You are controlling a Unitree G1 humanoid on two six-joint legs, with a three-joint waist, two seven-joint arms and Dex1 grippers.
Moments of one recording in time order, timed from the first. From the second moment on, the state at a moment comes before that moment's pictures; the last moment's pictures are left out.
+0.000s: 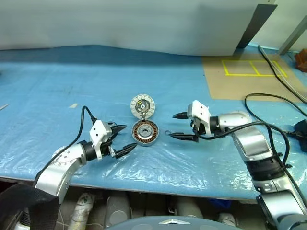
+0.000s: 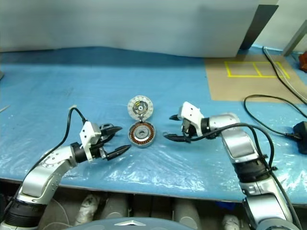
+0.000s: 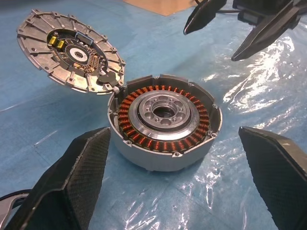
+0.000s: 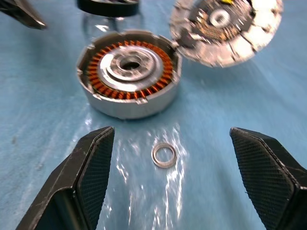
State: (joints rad) left arm 0.00 0.54 -0.01 -0.28 -0.41 0.30 -0.87; right arm -0.36 -0.56 0.13 -0.14 0.10 0.50 1.10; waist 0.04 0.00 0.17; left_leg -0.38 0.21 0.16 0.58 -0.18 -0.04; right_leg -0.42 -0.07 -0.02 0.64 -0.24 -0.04
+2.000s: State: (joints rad) left arm -0.04 0.56 -0.04 -0.28 -0.40 0.30 -0.91; right arm -0.52 -0.38 0.33 0.02 0.17 0.49 0.95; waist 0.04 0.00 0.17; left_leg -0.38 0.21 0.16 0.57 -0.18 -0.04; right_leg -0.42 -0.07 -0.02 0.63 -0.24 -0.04
